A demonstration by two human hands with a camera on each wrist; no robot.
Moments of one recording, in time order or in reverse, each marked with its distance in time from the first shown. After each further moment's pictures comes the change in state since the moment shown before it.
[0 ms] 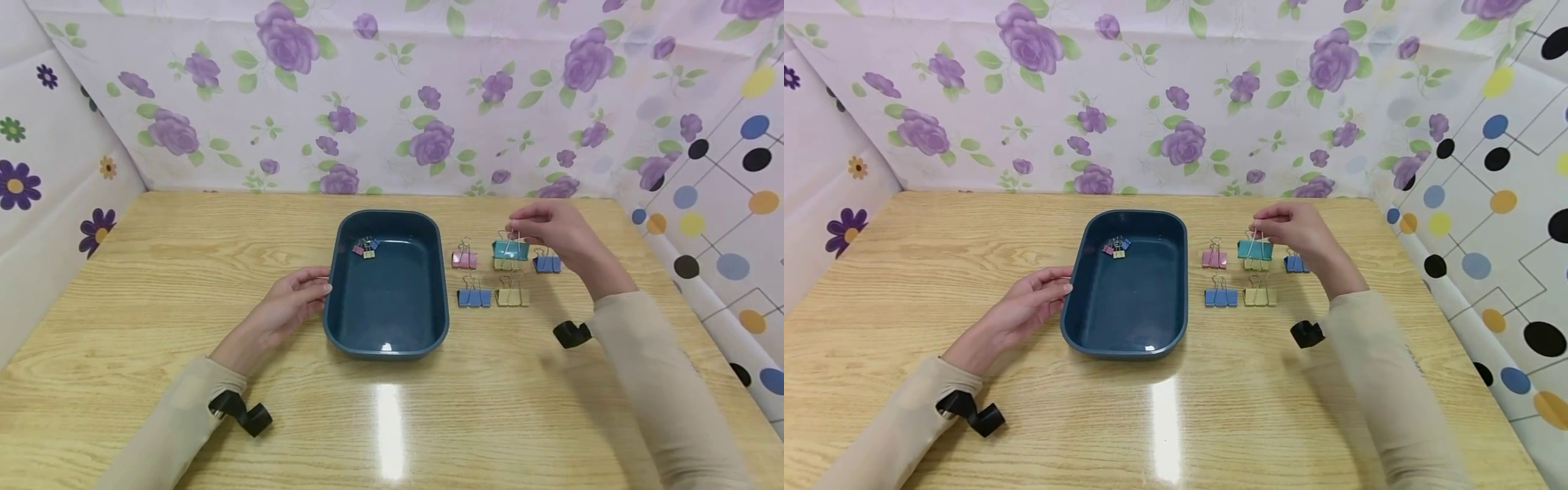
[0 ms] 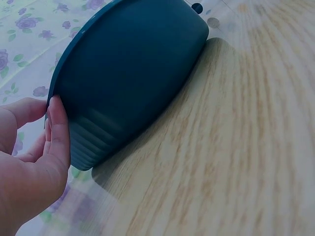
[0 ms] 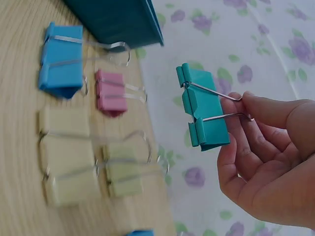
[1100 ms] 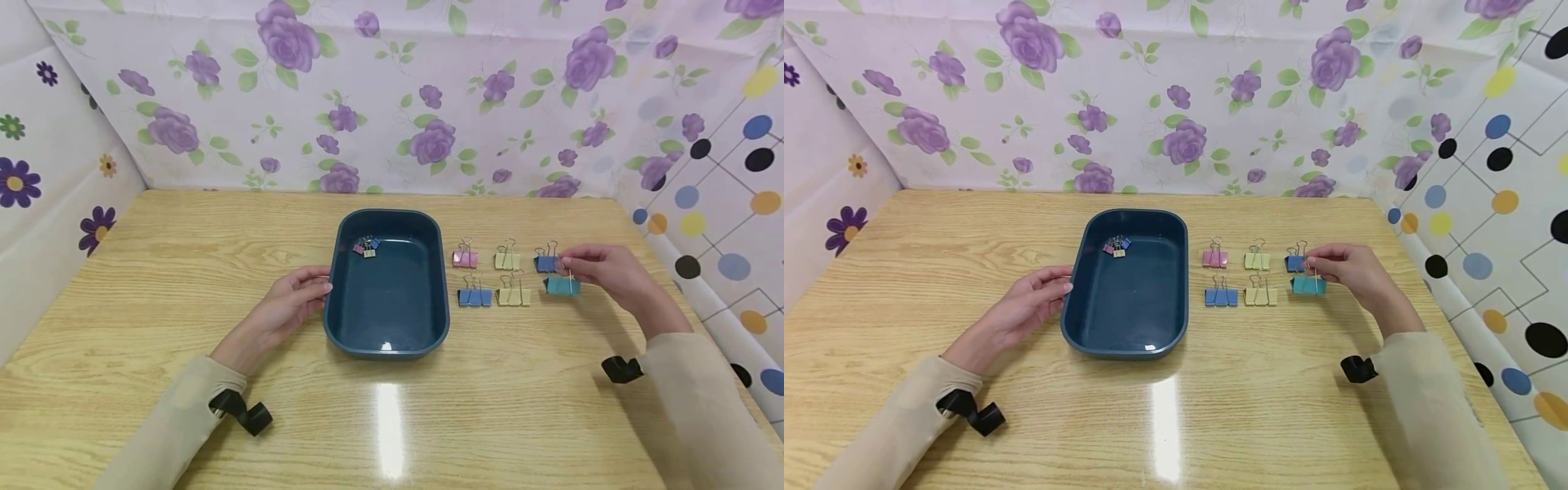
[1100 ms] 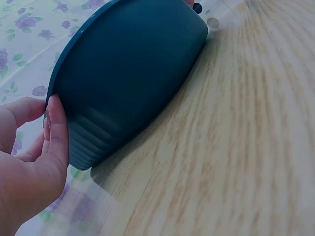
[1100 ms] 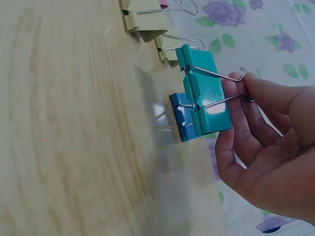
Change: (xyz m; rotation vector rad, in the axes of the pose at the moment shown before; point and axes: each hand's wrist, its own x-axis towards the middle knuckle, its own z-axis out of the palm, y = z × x) left_hand 0.001 -0.002 -0.001 -0.035 -0.001 0.014; right_hand -0.039 0.085 -0.049 0.093 -0.011 0.084
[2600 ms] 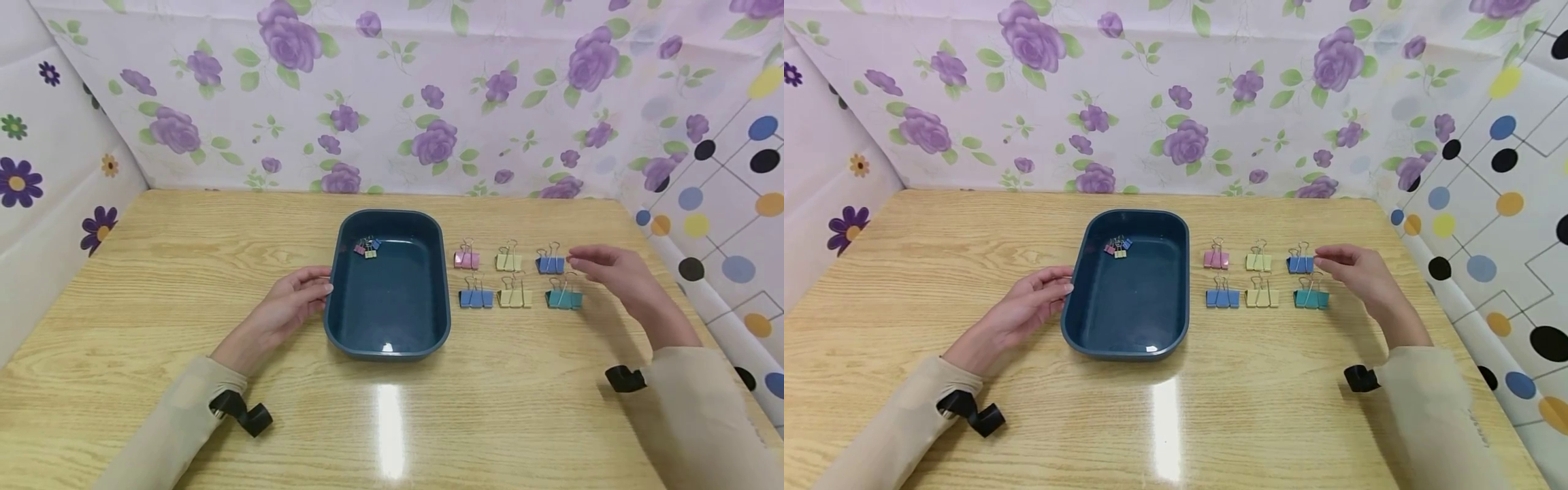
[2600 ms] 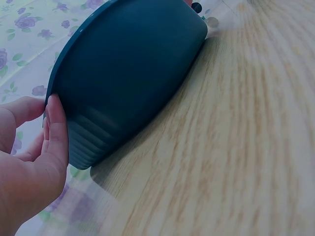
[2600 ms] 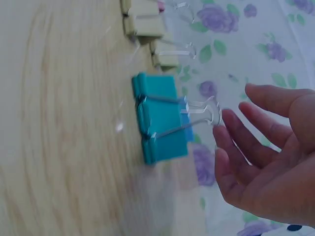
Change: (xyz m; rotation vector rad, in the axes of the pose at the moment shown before) left_hand -0.001 0.001 0.001 0.000 0.012 0.001; right_hand -0.008 0.003 0.001 -0.258 0.104 -0.032
